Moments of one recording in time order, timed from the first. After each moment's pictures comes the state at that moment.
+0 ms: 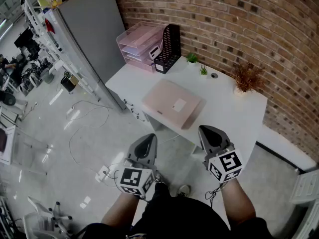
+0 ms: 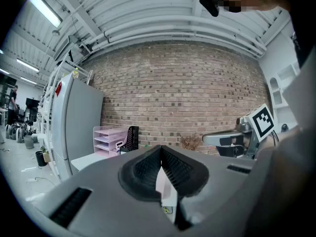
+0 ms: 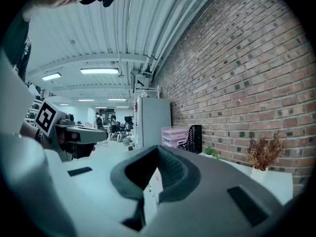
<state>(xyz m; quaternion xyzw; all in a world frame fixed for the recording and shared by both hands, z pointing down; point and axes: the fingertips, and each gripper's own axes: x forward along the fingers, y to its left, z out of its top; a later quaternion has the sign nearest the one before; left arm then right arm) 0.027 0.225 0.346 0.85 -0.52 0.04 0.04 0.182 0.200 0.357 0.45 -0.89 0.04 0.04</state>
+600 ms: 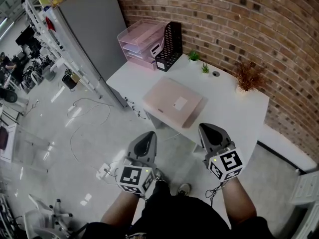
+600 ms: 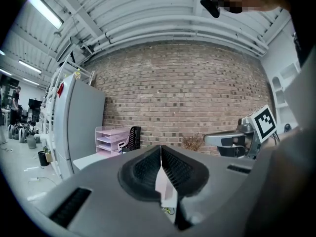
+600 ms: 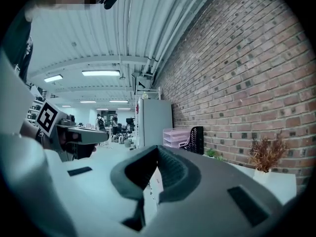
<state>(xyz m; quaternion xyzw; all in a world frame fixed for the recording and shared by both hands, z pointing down) 0.027 0.220 0.347 0.85 -0.53 0.04 0.04 0.182 0.195 0.353 0.45 -0.89 0.03 0.03</state>
